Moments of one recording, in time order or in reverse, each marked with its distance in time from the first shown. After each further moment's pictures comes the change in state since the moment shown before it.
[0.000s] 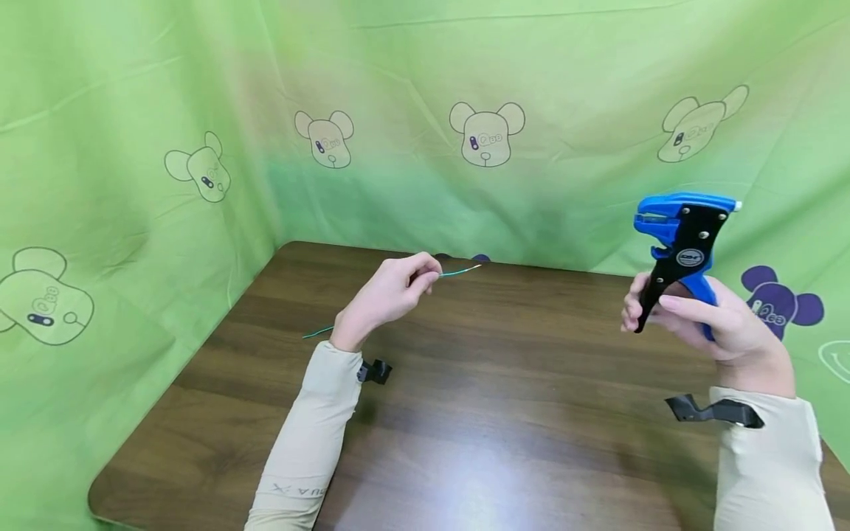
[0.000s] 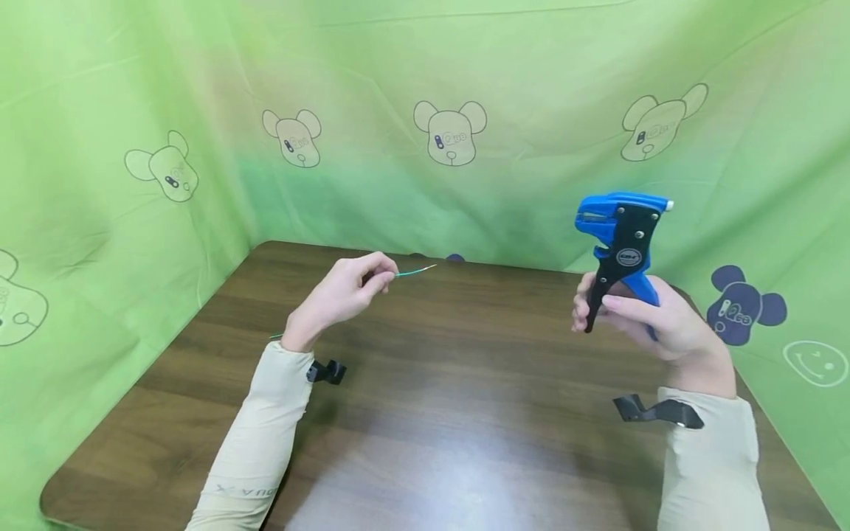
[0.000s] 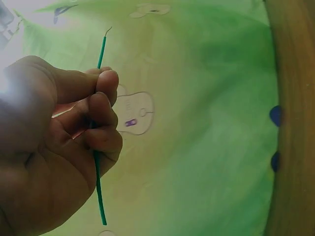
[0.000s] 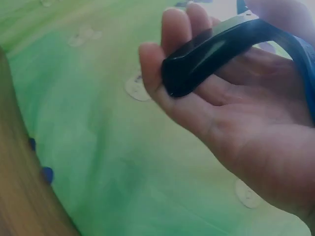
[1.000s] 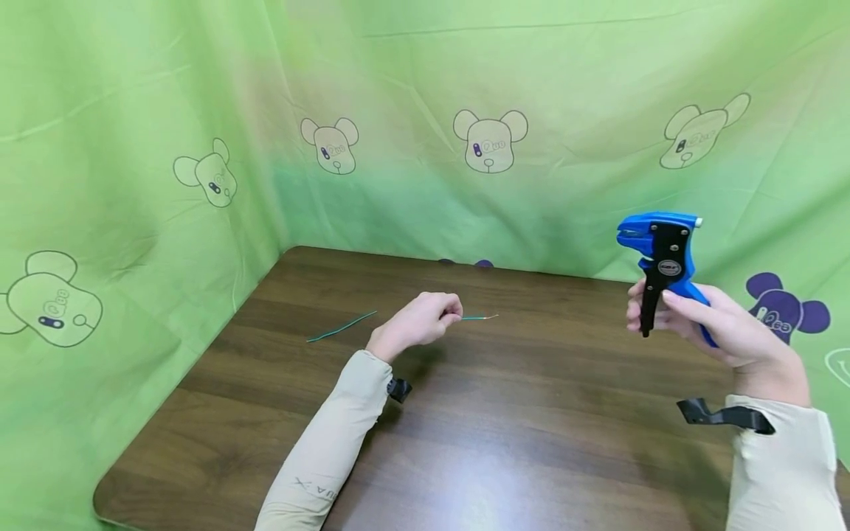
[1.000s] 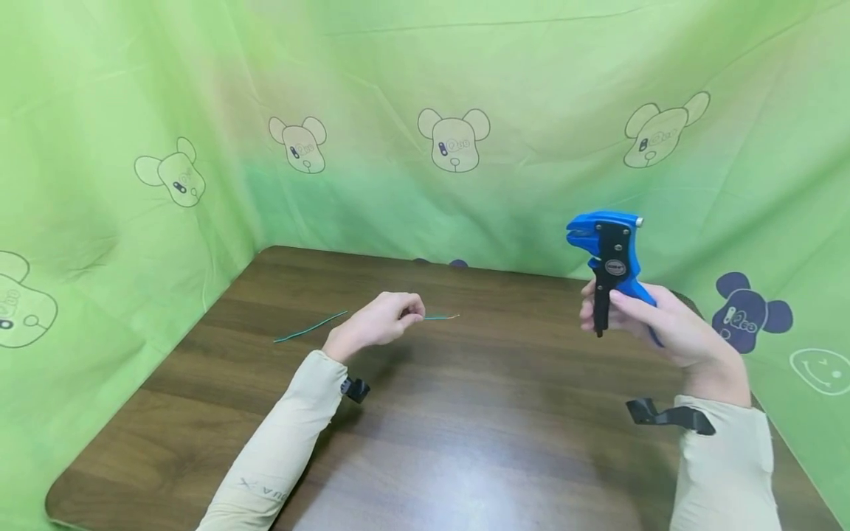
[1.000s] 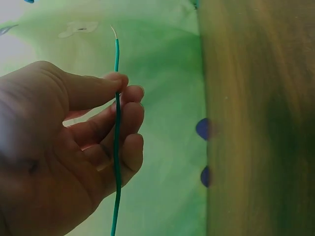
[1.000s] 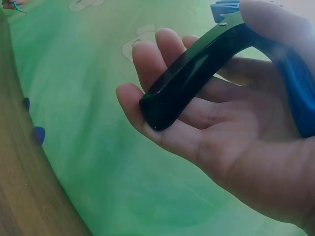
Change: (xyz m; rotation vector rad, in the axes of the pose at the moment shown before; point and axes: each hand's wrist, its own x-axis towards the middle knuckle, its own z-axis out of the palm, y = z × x) left_hand 0.012 -0.026 0.063 0.190 -0.301 -0.102; right_hand -0.023 -0.001 -0.021 -0.030 0.073 0.134
